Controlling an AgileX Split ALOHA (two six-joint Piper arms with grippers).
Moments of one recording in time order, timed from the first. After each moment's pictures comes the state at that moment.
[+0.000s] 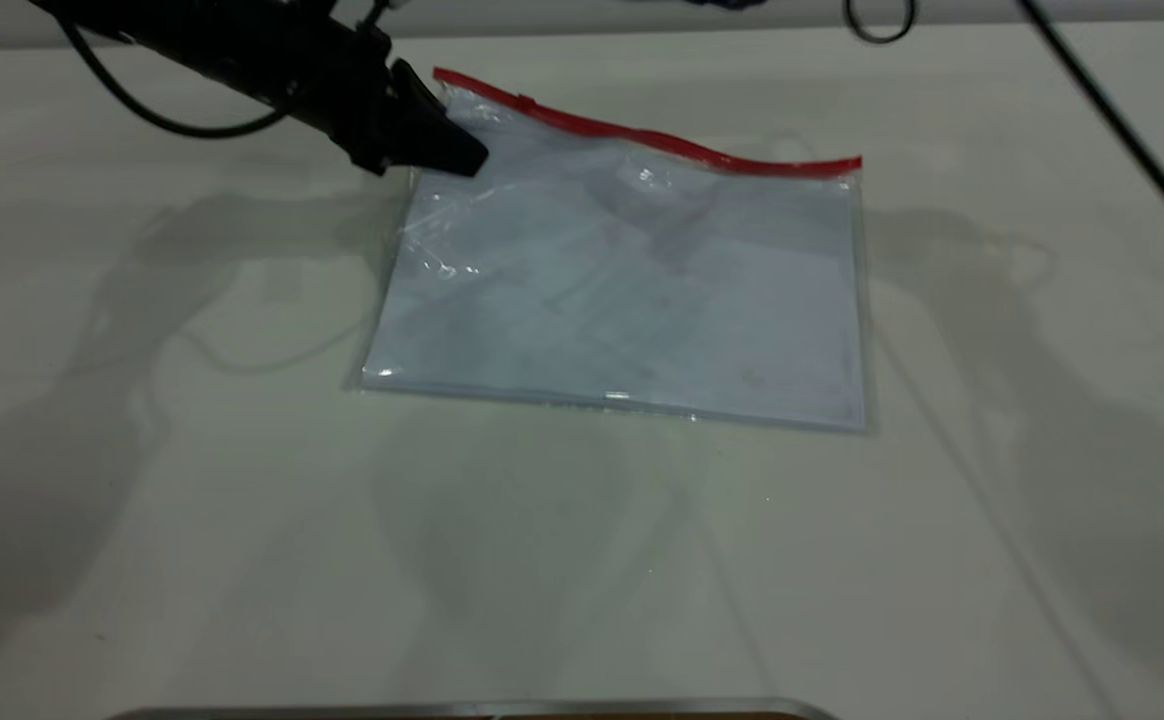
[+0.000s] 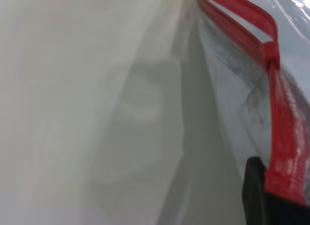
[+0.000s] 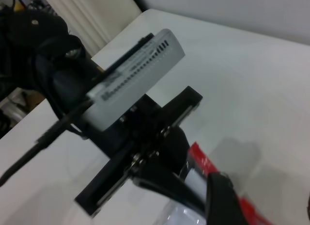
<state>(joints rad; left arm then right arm) -0.11 2.69 -1.90 -1.15 0.83 1.92 0.23 2.54 -1.70 1.76 0.87 -1.77</state>
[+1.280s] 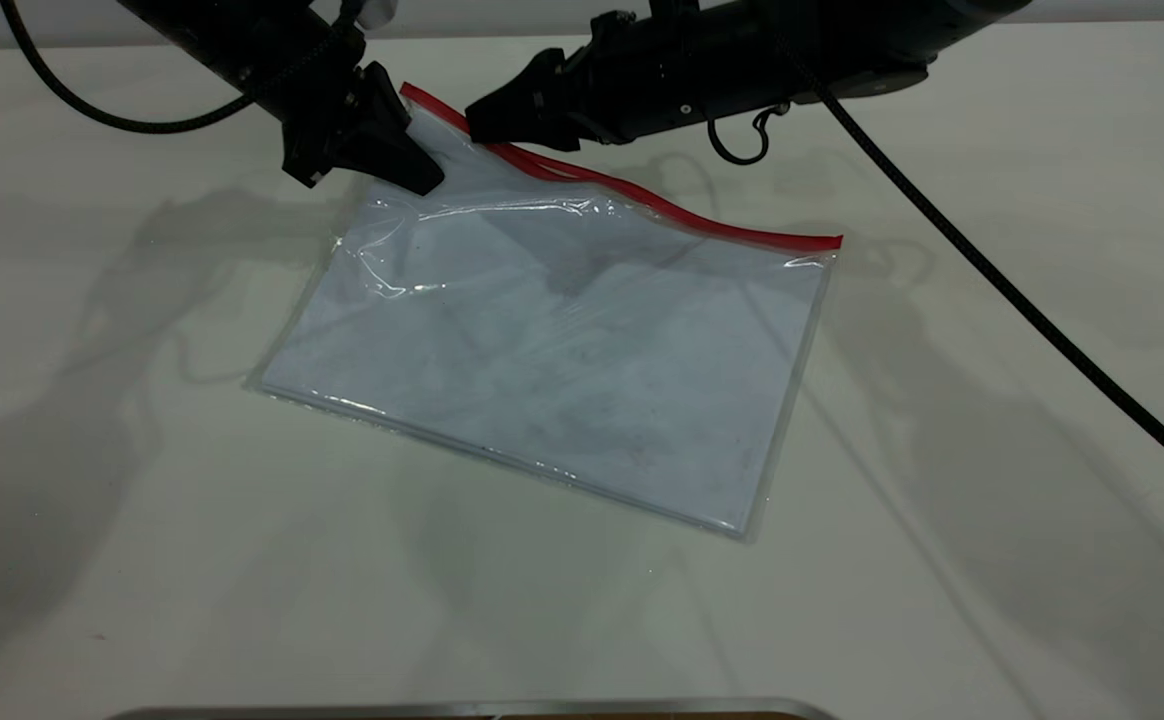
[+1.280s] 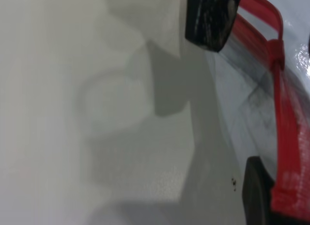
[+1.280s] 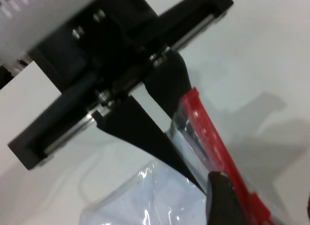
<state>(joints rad) -0.11 2.63 -1.90 -0.88 0.87 1.93 0.36 2.75 -1.88 1.76 0.80 -1.77</state>
